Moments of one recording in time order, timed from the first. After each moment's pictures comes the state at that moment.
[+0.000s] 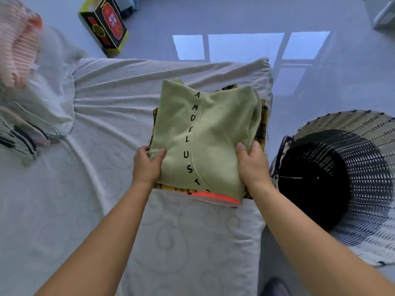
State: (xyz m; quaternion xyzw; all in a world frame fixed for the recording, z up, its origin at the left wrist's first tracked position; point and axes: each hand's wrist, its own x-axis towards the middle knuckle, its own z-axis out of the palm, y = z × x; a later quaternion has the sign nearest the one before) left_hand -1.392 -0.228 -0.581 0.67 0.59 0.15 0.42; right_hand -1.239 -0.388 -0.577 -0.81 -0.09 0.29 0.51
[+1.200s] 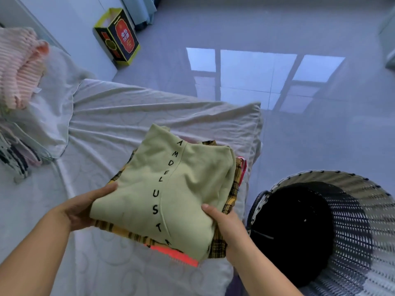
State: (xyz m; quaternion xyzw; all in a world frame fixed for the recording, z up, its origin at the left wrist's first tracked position) left_hand -1.373 -0.187 -0.485 0.39 0.62 -0.06 0.68; right_hand -1.176 -0.402 -0.556 -0.56 0.08 0.60 0.57
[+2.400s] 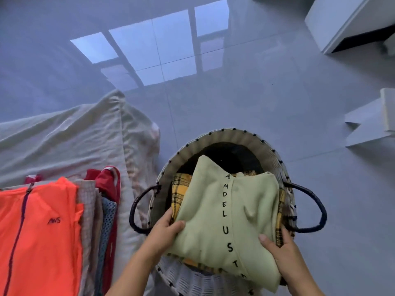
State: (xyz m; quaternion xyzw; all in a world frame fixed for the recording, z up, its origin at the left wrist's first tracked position) left_hand -1.100 -0.464 -0.636 0.59 0.45 -0.23 0.63; right_hand -1.027 -0.727 -0.642 -0.71 0.24 0.39 0.53
